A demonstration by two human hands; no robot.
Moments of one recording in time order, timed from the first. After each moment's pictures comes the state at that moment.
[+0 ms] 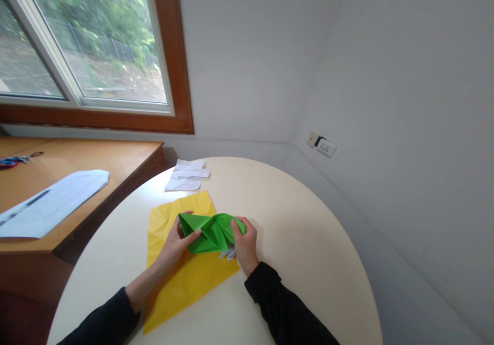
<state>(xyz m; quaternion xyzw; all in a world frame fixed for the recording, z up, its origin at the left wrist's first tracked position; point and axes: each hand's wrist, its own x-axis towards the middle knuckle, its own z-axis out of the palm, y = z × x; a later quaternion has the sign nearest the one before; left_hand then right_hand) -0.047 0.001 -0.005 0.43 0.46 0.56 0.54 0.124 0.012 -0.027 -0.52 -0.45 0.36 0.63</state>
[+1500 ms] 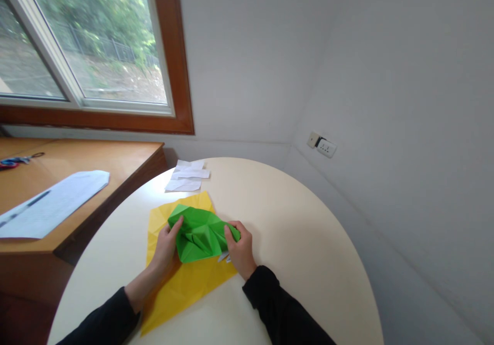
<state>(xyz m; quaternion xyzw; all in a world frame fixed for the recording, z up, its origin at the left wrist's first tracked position) -0.052 0.007 -0.006 0.27 0.48 0.63 0.55 0.121 0.001 -0.019 -0.50 -0.57 0.28 0.59</state>
